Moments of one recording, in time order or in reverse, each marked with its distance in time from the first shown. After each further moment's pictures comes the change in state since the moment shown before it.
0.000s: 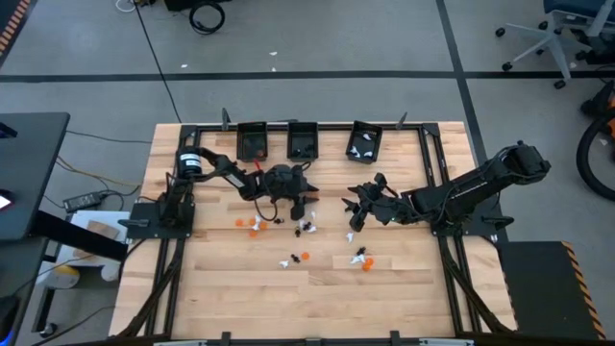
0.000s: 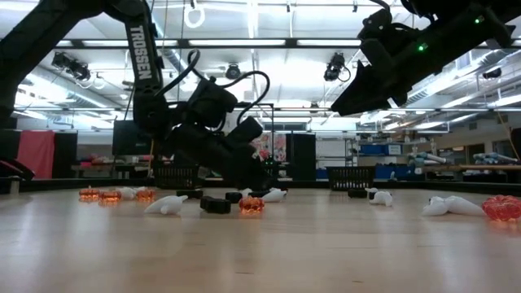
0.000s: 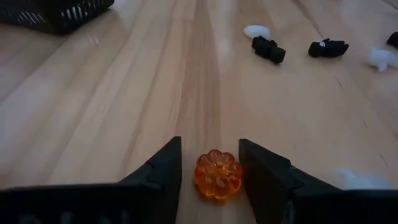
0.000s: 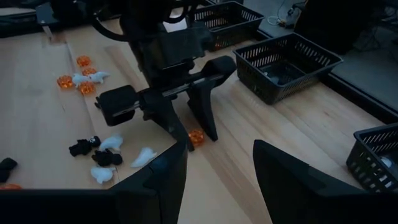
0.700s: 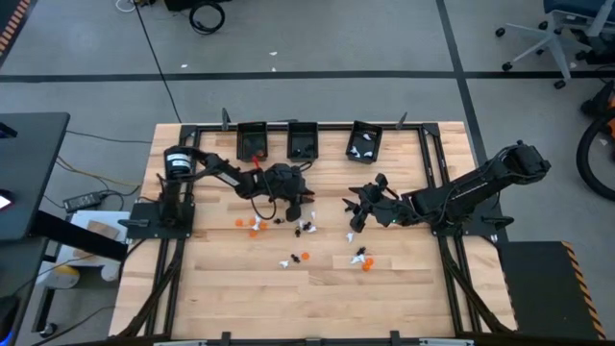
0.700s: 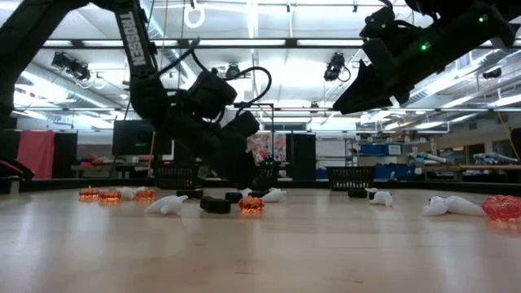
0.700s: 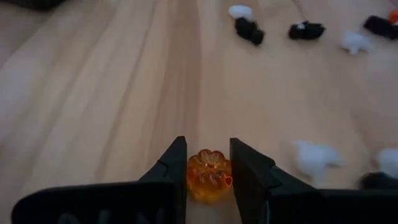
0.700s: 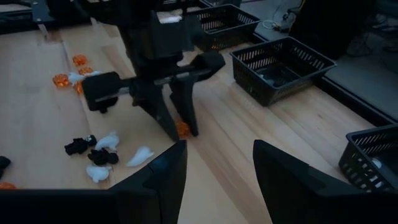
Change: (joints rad) left arm -0.003 -0.130 -0.011 -0.186 0.018 0.003; right arm 0.020 0.000 0.000 -0.007 0.039 -0.008
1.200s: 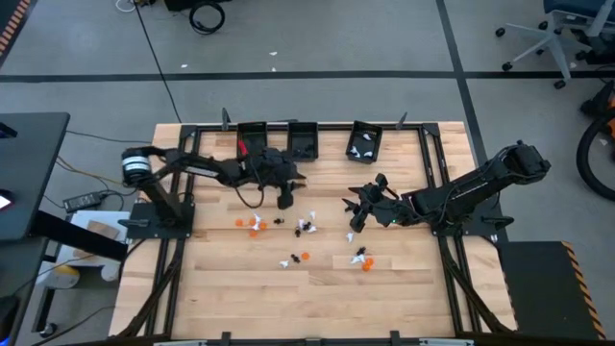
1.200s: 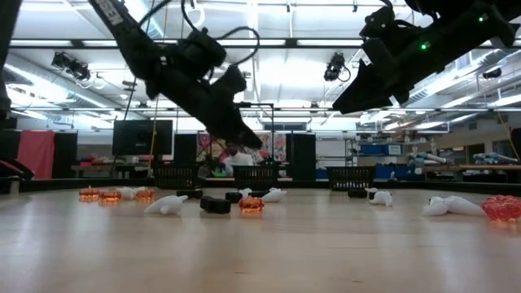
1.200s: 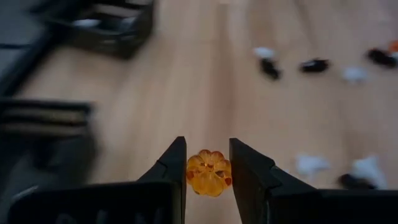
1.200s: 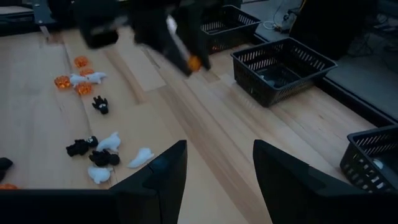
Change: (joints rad) left arm 0.050 -0.343 0.004 -0.369 -0.091 0.085; right arm 0.000 0.000 0.000 0.005 -0.002 0.000
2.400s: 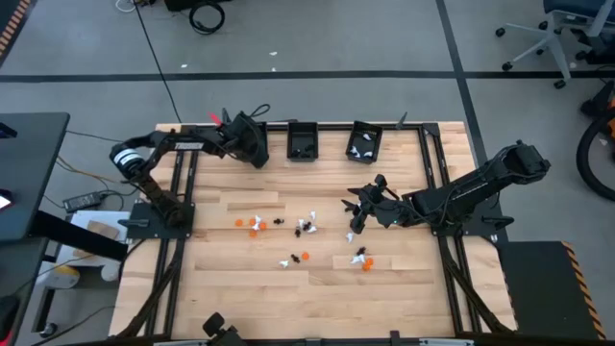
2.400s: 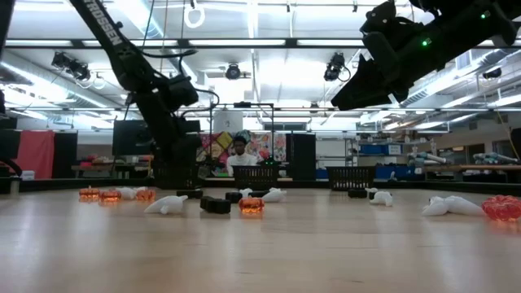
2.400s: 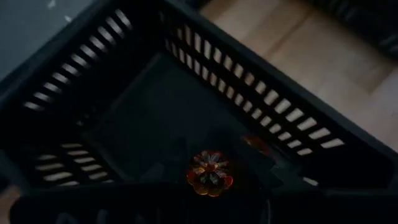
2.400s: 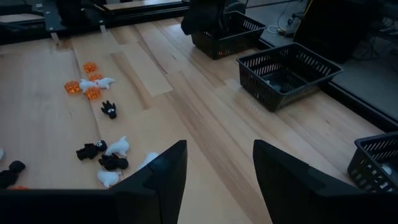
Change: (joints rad) left arm 0.470 -0.010 0.002 -0.388 -0.239 -0.125; right arm 0.013 0.000 0.000 0.026 0.000 -0.008
